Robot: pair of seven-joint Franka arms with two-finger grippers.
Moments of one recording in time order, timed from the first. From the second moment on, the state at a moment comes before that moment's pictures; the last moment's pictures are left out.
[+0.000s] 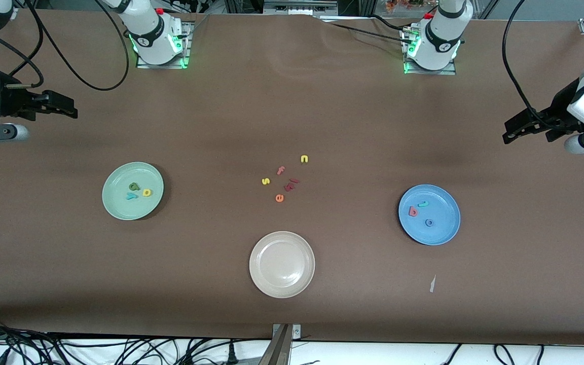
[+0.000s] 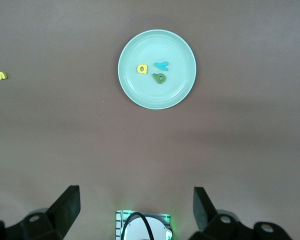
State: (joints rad) left arm 0.04 0.05 -0.09 -1.57 -0.03 1.61 -0.13; right arm 0.10 0.07 -0.09 -1.57 0.02 1.42 -0.05
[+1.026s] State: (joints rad) left arm 0.04 0.05 -0.09 -1.57 -0.03 1.61 -0.13; right arm 0.10 0.07 -0.09 -1.57 0.00 1.53 -0.05
